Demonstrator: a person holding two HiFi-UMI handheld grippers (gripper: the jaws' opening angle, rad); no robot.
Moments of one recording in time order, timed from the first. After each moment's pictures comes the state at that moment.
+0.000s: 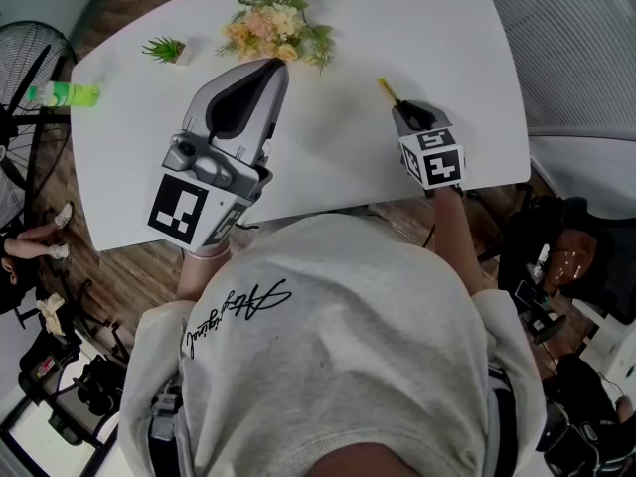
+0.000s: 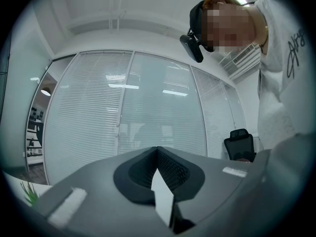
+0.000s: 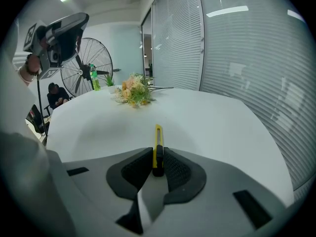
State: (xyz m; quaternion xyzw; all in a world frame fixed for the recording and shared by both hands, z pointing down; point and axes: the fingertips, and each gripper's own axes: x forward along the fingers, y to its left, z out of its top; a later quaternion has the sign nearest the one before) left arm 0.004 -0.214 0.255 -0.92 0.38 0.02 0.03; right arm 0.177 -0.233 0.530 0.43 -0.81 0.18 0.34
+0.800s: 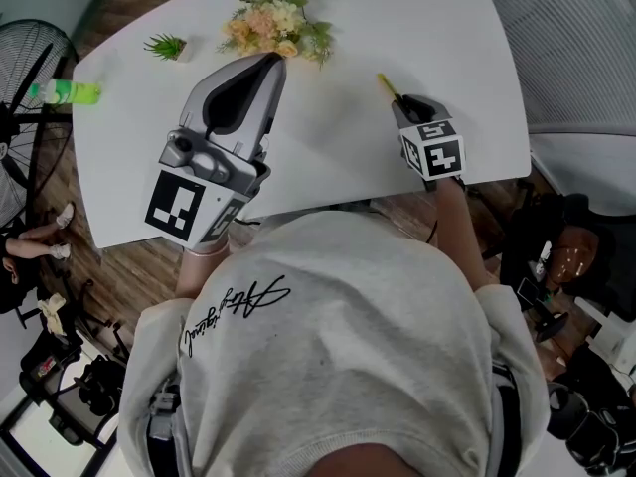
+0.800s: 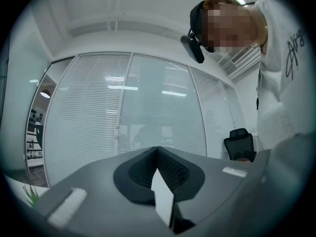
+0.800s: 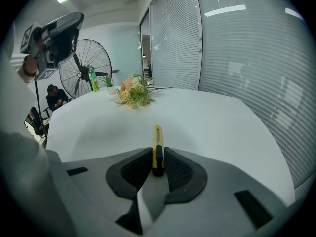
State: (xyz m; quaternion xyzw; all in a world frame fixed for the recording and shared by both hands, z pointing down) left arm 0.005 -0.206 0.246 -0.92 0.38 0.03 0.04; right arm 0.178 -0.234 0.530 0.44 -0.81 0.19 0.33
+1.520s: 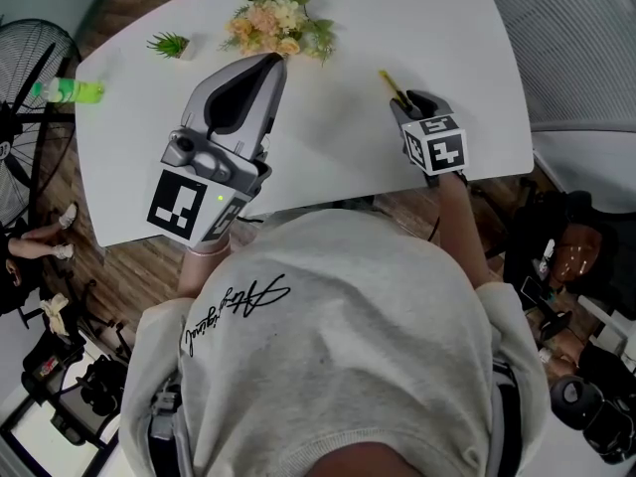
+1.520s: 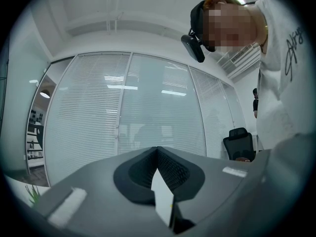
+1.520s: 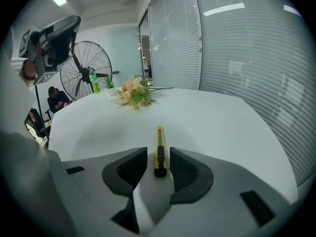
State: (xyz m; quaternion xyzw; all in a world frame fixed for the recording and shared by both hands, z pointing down) left arm 0.002 -0.199 0.249 -0.92 0.38 0.02 0.04; right arm 0.175 -0.233 0.530 0.43 -0.82 0.20 0.33
